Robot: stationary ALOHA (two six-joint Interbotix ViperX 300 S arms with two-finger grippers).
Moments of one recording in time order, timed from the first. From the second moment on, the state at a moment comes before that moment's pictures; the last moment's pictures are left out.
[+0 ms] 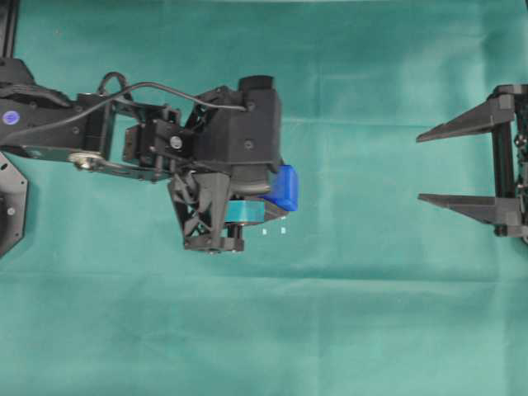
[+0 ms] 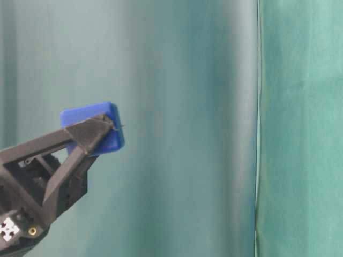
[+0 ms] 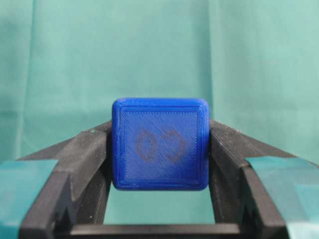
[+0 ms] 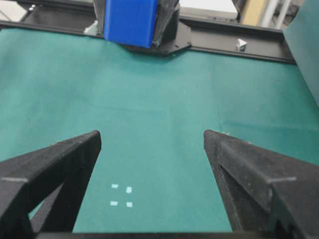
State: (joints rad) left arm -0.04 -0.15 0.23 0.01 0.61 -0.02; right arm -0.01 -0.87 1.12 -0.02 -0.14 0.05
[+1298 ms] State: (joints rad) left arm -0.04 -0.38 0.54 0.01 0.09 -0.02; right arm -0.01 -0.87 1.12 -0.04 -0.18 0.05
